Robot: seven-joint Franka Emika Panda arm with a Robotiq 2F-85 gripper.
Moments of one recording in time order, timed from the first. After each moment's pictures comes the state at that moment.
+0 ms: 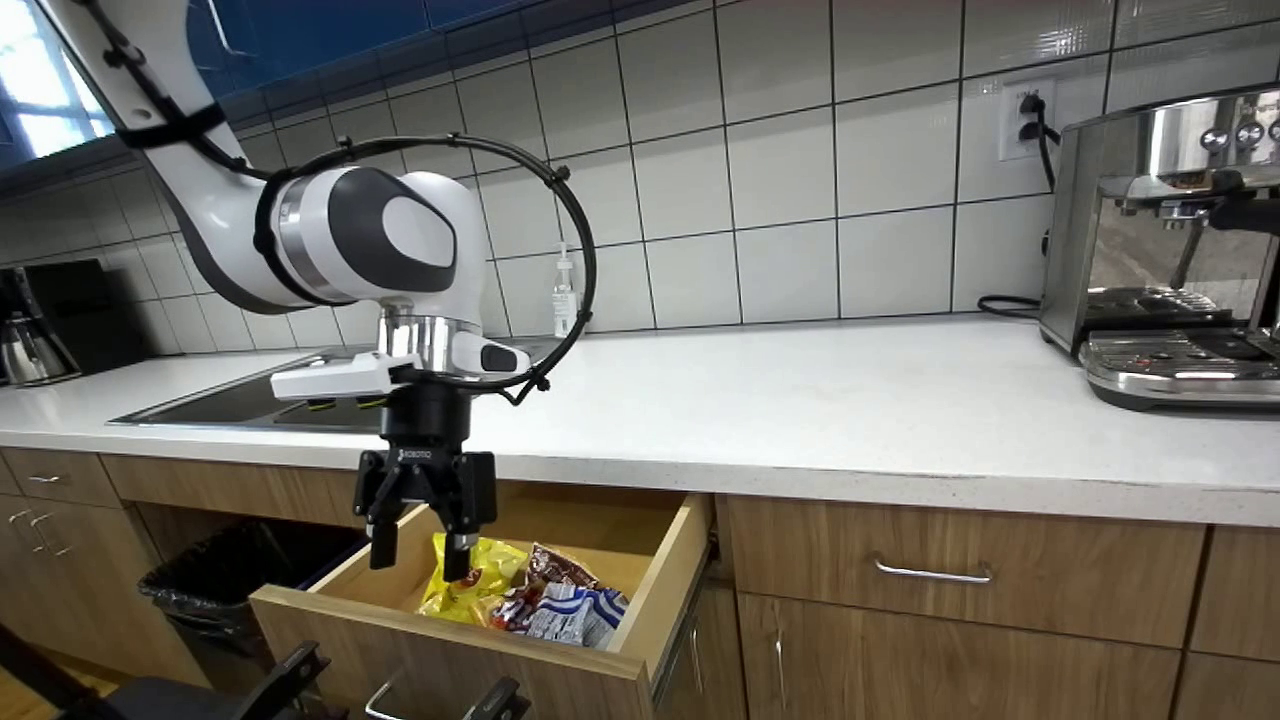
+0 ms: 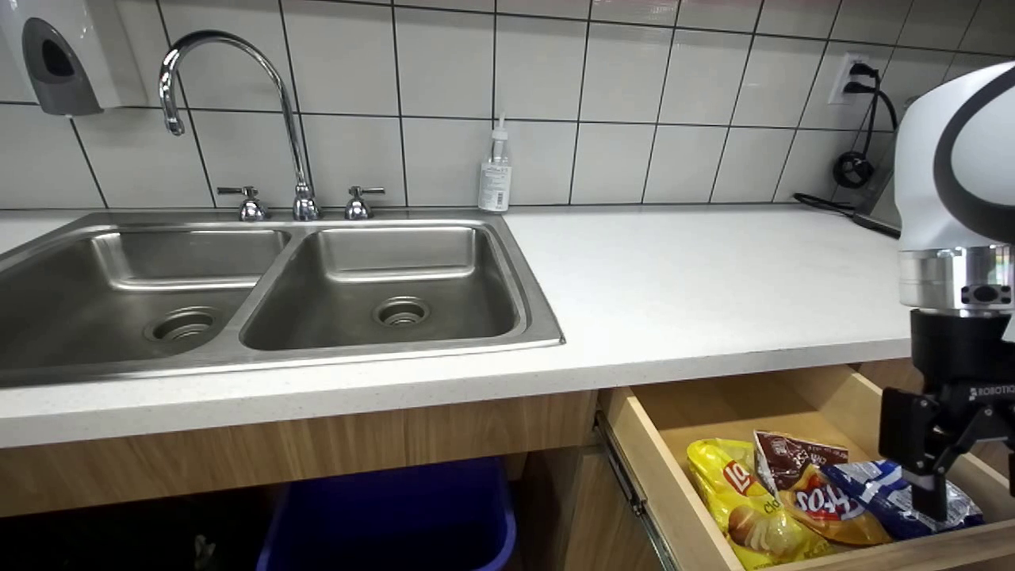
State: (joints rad) arm 0.01 0.03 -0.02 -2.72 -0.03 2.31 0.10
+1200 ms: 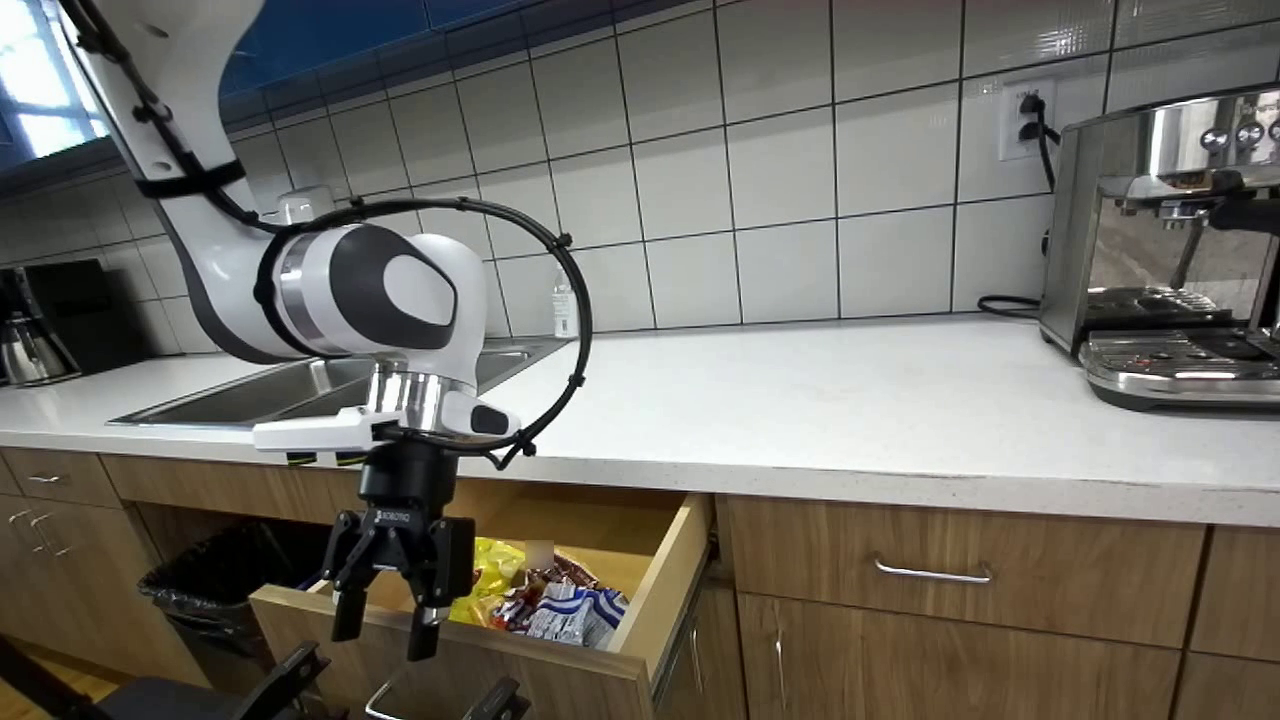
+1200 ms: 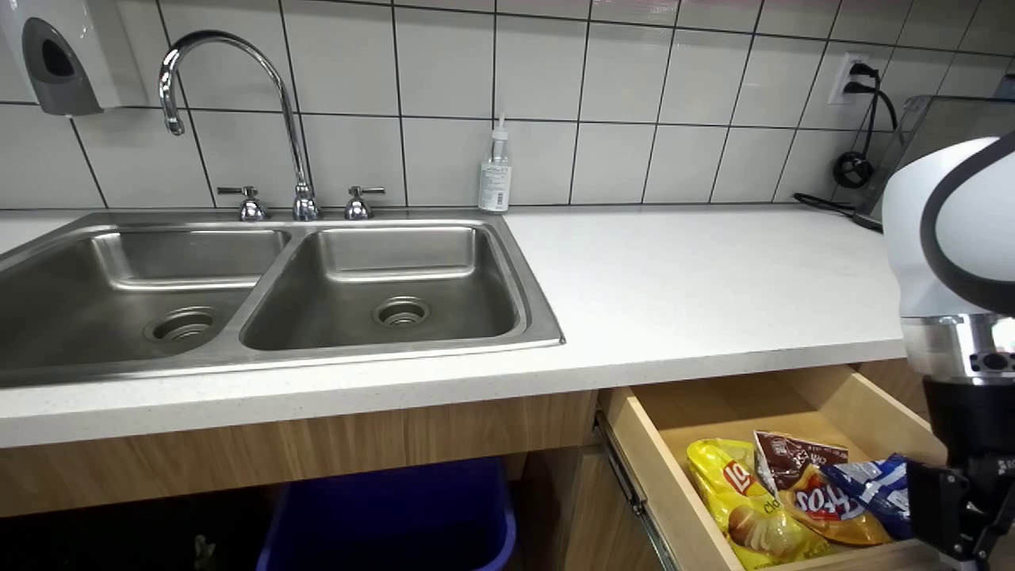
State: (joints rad) arm 0.01 0.15 -0.01 -2.75 -0.02 2.30 0.10
